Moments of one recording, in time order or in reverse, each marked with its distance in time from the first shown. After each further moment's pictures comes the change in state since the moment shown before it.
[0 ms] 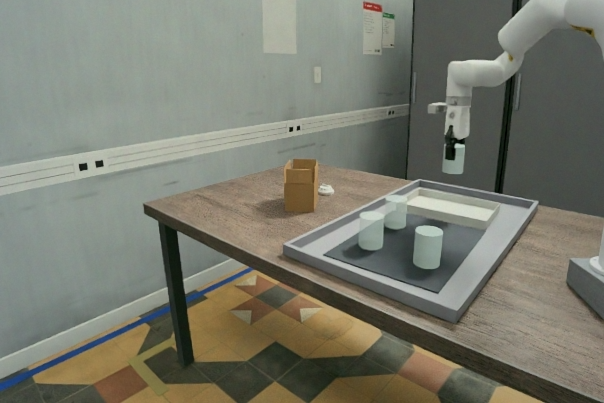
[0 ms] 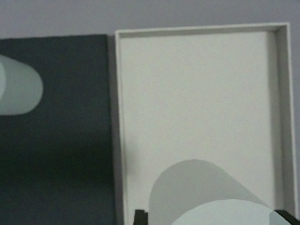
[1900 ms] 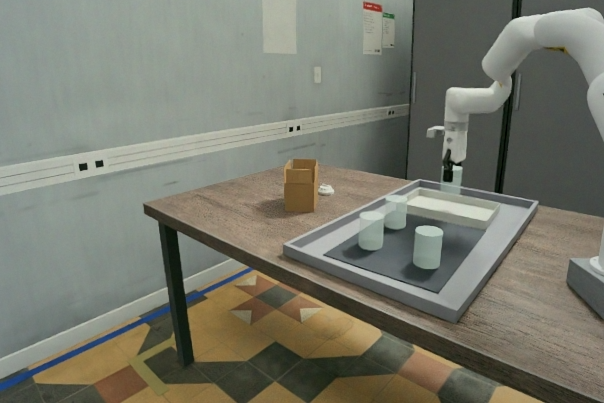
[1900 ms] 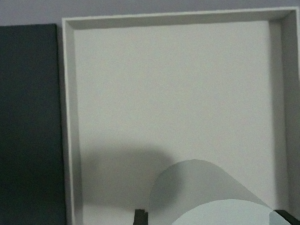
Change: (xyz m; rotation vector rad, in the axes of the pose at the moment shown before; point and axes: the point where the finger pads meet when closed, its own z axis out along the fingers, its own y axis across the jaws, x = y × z) arm 0.014 0.034 0.084 0.002 -0.002 0.000
